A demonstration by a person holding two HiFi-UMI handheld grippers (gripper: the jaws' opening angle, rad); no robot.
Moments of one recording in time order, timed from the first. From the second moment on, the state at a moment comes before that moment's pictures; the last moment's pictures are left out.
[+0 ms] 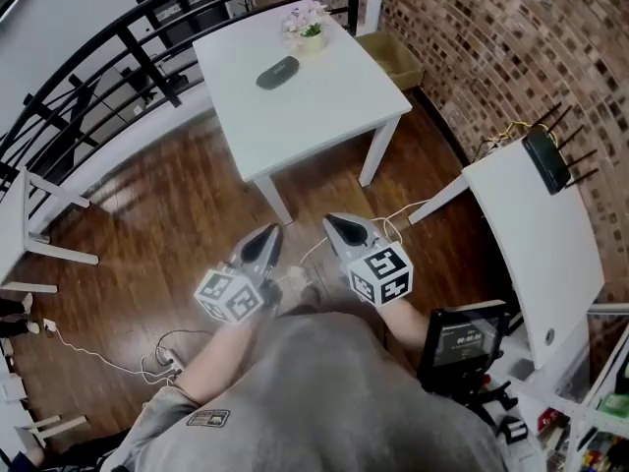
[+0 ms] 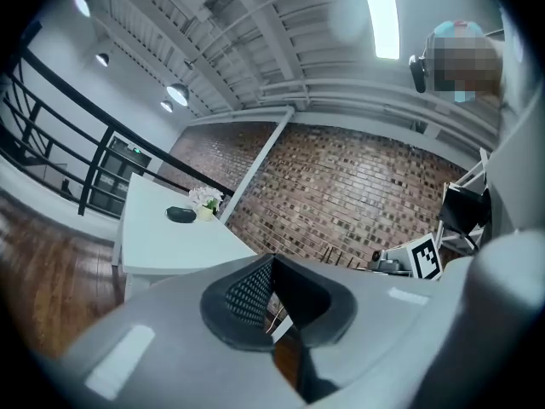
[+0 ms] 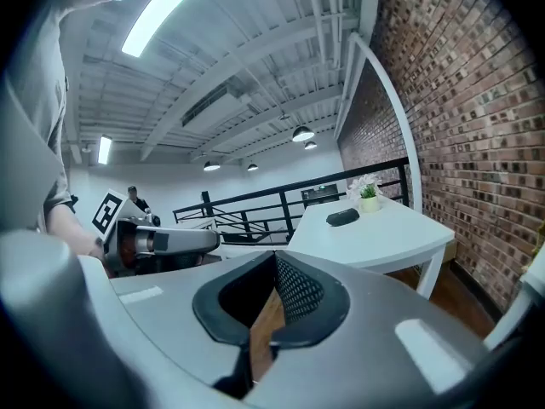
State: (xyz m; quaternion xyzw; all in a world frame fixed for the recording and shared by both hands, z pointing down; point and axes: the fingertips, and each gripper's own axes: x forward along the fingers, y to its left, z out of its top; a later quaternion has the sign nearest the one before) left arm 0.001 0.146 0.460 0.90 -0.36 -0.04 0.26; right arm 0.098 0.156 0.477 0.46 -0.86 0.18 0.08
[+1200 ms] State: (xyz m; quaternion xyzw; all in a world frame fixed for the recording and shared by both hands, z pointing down) left arm -0.042 -0.154 0.496 0.86 -0.42 -0.04 0.27; right arm 0.077 -0.190 0.511 0.38 -0.89 0.10 0.21
